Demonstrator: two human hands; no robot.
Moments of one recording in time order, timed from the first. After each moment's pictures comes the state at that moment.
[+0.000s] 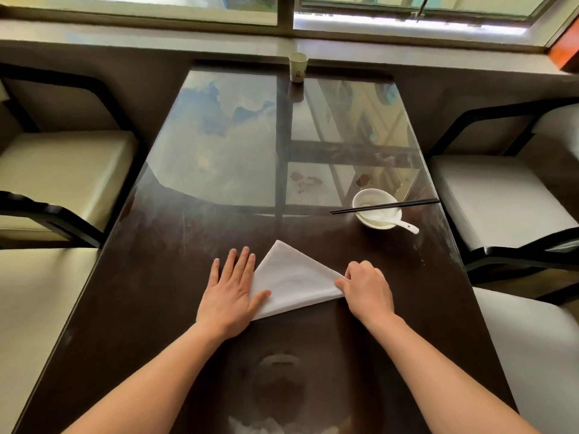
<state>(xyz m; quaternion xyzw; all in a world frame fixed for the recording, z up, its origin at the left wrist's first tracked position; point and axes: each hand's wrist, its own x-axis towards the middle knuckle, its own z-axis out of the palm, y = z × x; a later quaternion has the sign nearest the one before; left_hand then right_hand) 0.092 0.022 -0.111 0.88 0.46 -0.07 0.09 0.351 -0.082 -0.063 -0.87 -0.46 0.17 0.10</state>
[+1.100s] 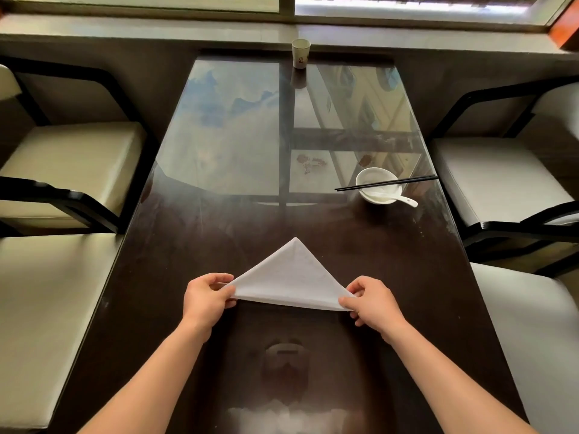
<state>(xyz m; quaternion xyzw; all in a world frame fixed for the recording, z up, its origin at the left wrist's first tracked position) 0.023 -0.027 -0.068 0.46 0.68 0.23 0.53 0.312 -0.158 -0.056 -0.85 -0.29 0.40 0.19</state>
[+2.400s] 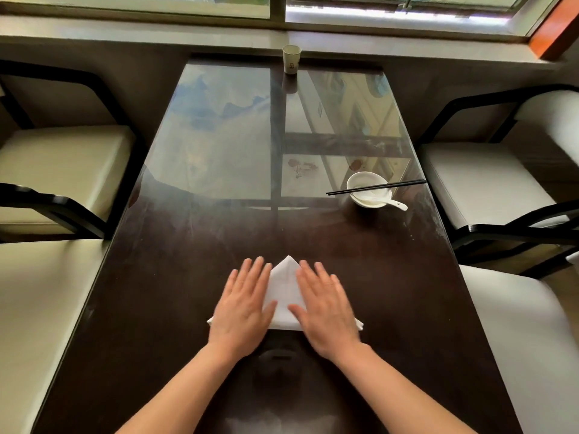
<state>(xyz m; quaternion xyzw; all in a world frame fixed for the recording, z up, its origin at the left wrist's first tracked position) 0.069 -0.066 -0.071 0.90 0.40 0.09 0.15 0.246 -0.154 -0.065 -0.75 -0.65 0.08 0.10</state>
